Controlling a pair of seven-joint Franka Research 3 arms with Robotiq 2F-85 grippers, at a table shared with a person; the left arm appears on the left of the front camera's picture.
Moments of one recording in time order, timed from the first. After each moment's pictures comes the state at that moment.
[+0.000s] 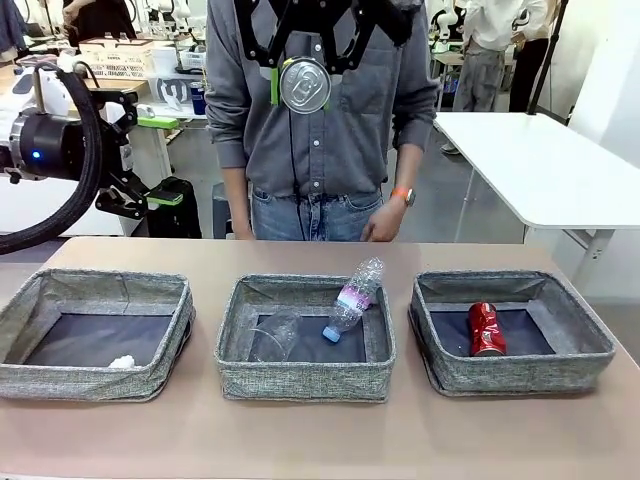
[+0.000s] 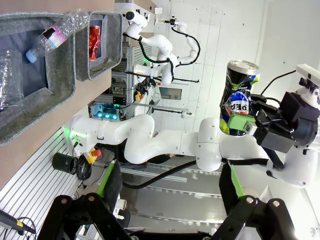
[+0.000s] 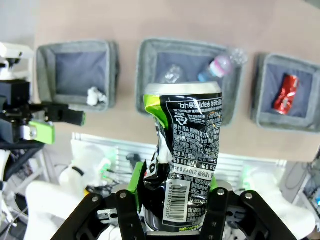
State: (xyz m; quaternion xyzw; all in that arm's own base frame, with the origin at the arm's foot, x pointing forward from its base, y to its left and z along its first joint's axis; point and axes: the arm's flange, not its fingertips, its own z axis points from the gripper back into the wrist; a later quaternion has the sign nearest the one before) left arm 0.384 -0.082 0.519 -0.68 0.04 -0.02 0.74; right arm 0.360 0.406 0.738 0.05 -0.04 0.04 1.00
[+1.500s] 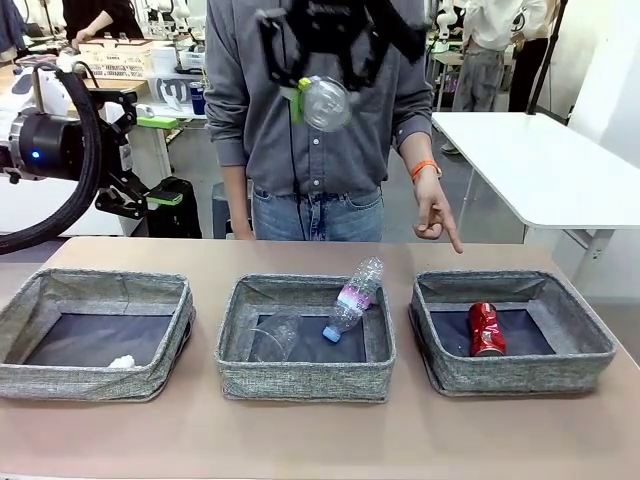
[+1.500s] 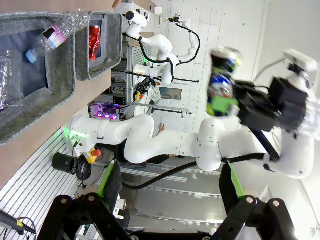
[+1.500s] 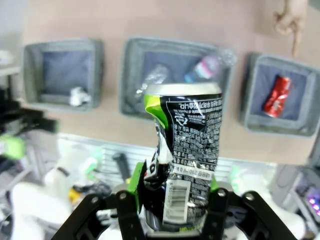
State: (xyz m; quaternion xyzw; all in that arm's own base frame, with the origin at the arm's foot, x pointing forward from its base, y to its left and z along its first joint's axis) left arm 0.384 -0.081 0.519 -0.68 0.04 -0.02 0.74; right arm 0.387 0.373 0.702 0.02 -0.02 0.05 1.00
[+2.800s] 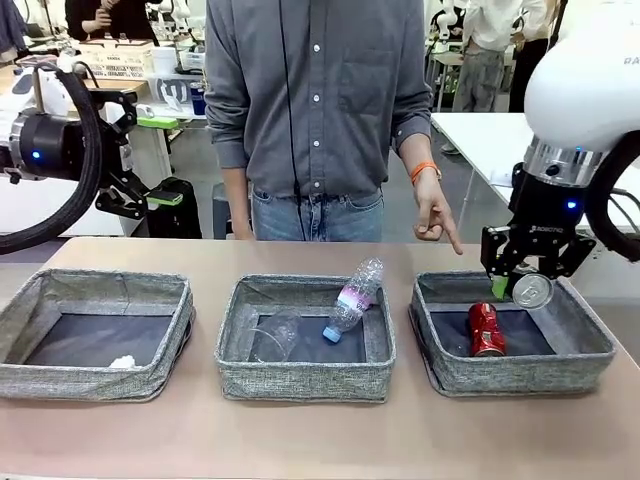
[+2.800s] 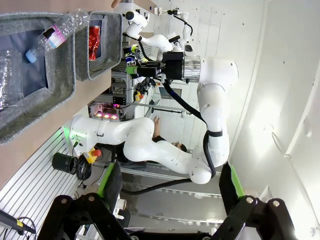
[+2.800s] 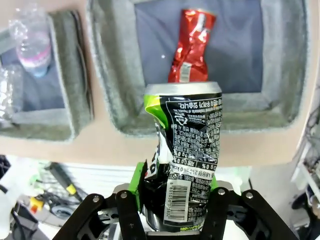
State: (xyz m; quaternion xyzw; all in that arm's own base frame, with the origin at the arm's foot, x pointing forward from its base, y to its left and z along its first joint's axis) left arm 0.384 -0.081 0.519 -0.68 0.04 -0.02 0.74; right arm 0.364 0.107 0.485 0.03 0.04 -0.03 1.00
